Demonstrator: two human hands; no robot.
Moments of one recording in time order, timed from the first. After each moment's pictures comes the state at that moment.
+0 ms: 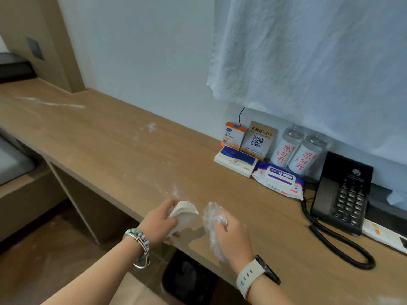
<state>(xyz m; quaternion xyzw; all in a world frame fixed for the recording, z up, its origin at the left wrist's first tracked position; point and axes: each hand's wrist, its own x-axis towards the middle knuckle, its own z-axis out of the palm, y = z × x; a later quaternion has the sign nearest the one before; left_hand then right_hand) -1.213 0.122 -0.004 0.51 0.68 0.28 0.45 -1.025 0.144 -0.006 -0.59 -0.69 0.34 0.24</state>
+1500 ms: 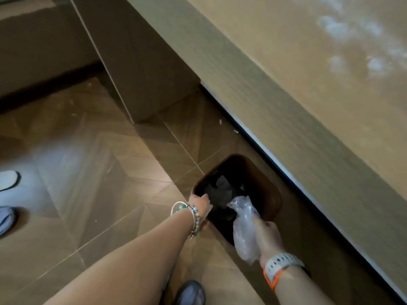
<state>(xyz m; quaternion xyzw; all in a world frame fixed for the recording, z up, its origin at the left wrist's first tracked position) -1.183 0.121 -0.405 0.00 0.77 0.24 0.59 -1.026 0.160 -0.385 -0.76 -0.37 0.54 0.01</state>
